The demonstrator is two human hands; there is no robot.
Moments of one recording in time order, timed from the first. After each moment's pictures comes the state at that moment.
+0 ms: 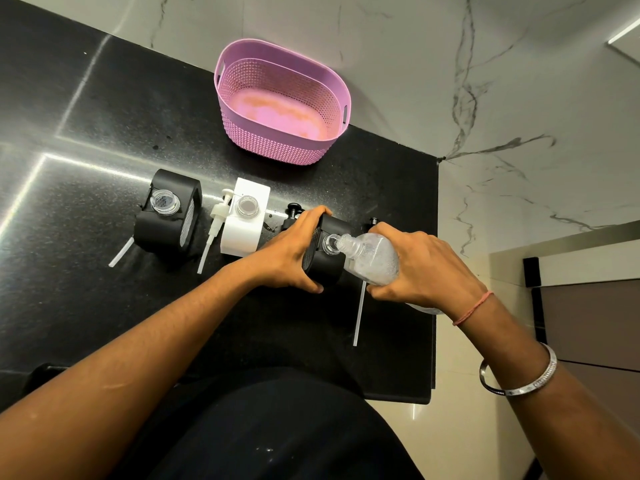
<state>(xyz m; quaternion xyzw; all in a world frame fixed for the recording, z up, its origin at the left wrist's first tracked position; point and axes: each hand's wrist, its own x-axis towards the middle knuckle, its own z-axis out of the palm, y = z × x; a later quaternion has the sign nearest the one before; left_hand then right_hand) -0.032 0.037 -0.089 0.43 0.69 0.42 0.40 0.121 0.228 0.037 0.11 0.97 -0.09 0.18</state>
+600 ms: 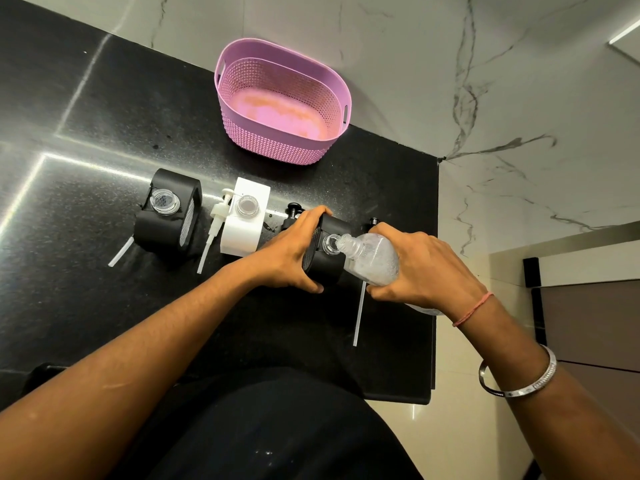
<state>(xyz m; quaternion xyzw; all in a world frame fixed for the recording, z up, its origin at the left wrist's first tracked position) -0.032 0.037 -0.088 0.43 0.69 0.41 0.40 0.122 0.228 0.036 0.12 0.97 -0.10 0.19</state>
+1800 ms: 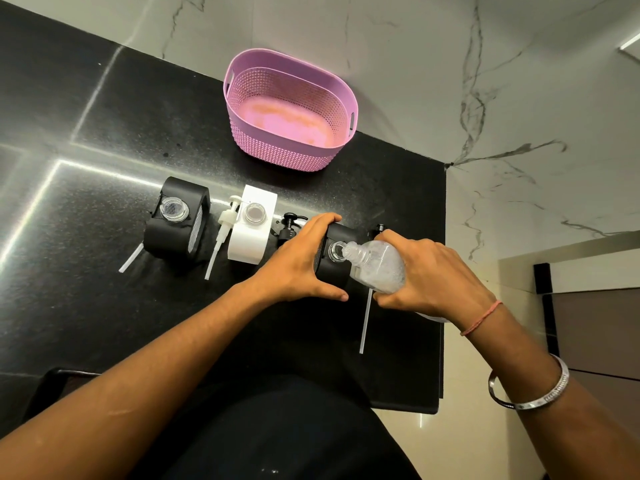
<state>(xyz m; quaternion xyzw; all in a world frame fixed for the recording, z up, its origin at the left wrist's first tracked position) -0.015 0.036 -0.079 0.40 0.72 0.46 0.33 0.121 0.225 0.040 0.12 0.97 -0.10 0.19</state>
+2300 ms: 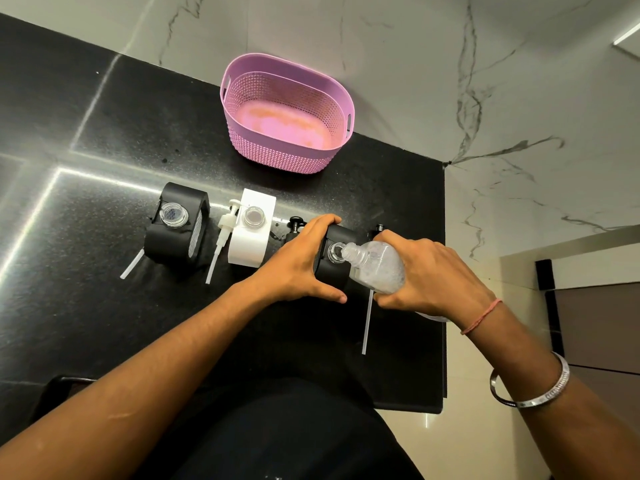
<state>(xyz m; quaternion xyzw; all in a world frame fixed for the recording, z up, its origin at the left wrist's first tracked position) -0.021 0.037 -0.081 0.41 0.70 0.46 0.35 0.119 0.224 0.040 0.13 0.97 -0.10 0.20</state>
